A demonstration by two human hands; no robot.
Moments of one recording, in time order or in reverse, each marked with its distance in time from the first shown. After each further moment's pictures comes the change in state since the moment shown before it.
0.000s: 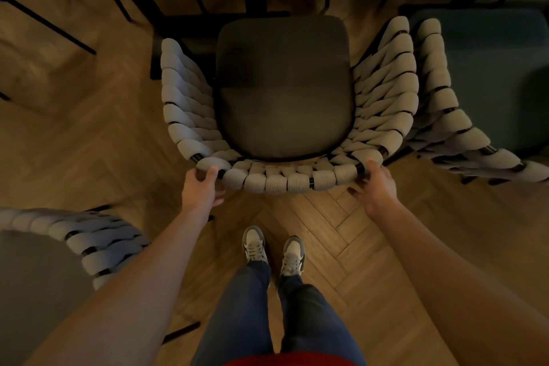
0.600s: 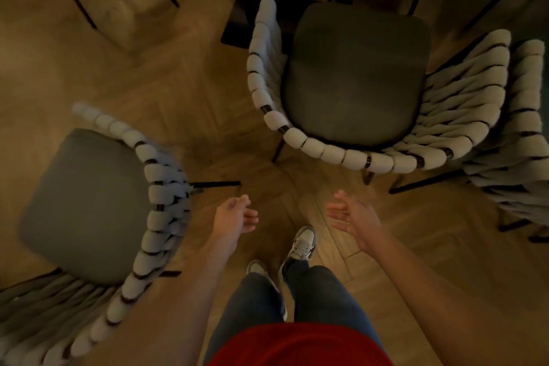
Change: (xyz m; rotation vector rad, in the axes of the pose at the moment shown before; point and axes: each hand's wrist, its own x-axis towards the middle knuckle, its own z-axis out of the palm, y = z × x) left_hand -0.090 -0.140 -0.057 -0.264 0.016 -0.237; right_hand -0.078 0.111 0.019 -0.585 -0.417 0.055
